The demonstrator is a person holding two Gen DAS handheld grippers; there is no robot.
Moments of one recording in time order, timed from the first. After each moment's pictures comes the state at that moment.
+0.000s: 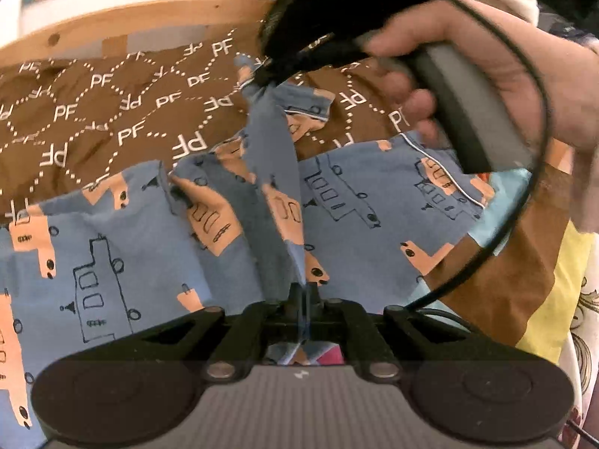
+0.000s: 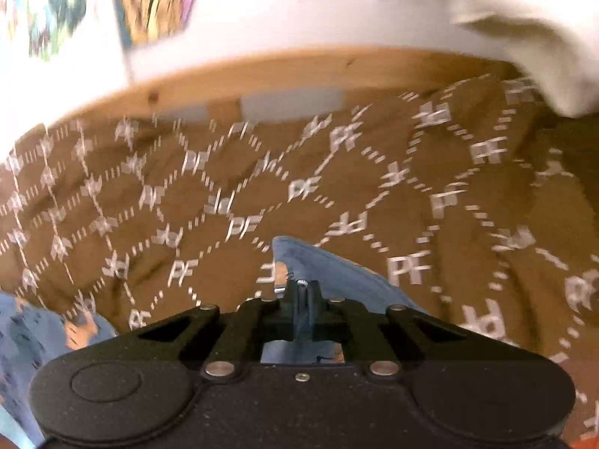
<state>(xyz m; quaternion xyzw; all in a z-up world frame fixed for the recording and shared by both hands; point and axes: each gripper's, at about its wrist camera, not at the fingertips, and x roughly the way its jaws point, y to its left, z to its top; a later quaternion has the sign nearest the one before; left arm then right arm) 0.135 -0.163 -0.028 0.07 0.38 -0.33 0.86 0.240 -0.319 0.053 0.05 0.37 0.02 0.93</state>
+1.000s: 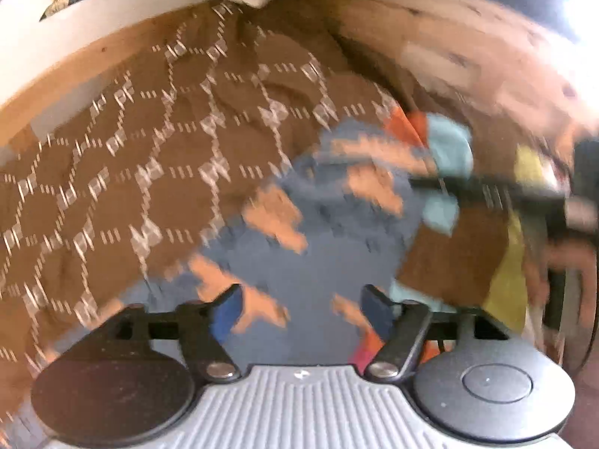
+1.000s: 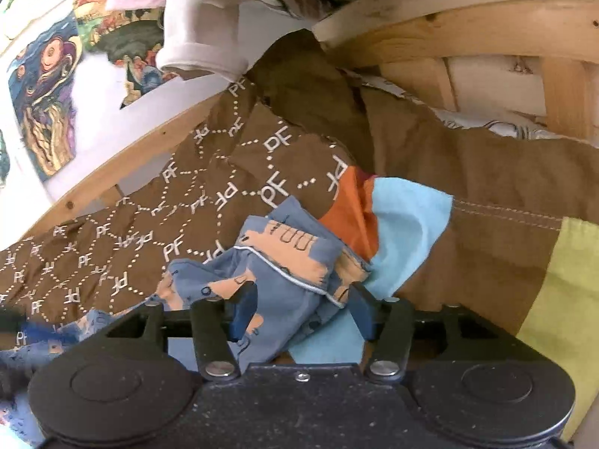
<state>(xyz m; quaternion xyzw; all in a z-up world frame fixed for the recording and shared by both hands) 0.177 -0.201 0.051 0.22 0.40 -0.44 0.77 0.011 -0.408 0.007 0.23 0.25 -0.15 0.93</state>
